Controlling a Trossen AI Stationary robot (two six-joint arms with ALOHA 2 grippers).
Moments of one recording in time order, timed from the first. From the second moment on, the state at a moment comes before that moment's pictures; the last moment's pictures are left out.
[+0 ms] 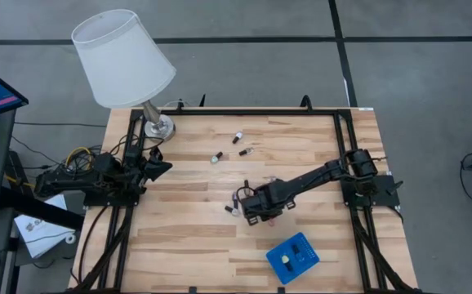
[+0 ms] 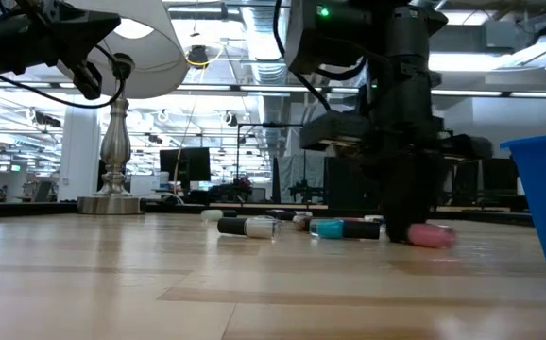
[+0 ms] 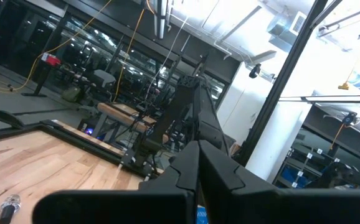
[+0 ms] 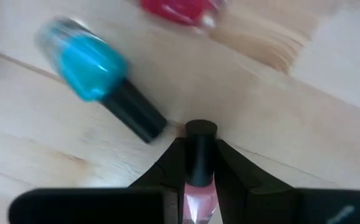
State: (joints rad) left arm 0.06 0.00 0.01 0.32 0.00 -0.51; right arm 0.24 2.01 1.35 -0.85 -0.04 1.40
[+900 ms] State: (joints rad) left arm 0.06 0.00 0.01 0.32 0.00 -0.51; right arm 0.21 2.01 1.98 -1.07 0.19 1.05
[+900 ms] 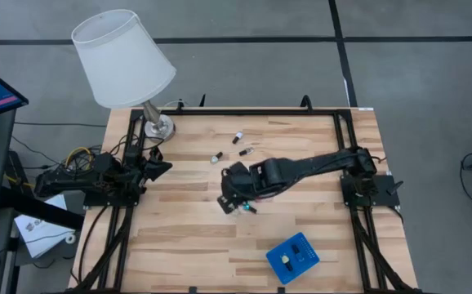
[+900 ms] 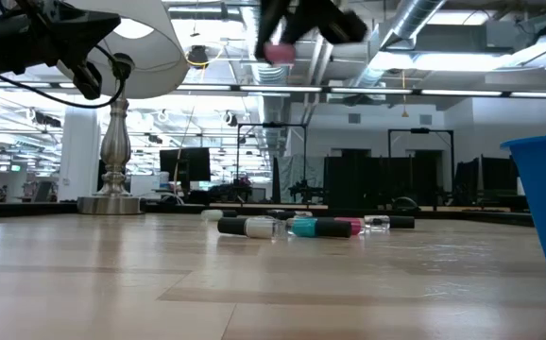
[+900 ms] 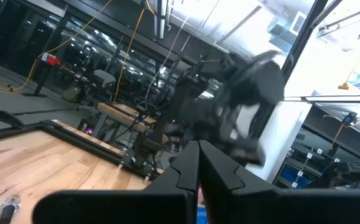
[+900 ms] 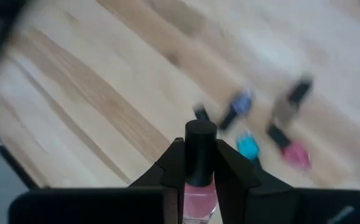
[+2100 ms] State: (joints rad) left arm 0.06 0.00 0.01 0.32 0.00 -0.51; right arm 0.12 2.01 2.35 -0.46 -0.10 0.42
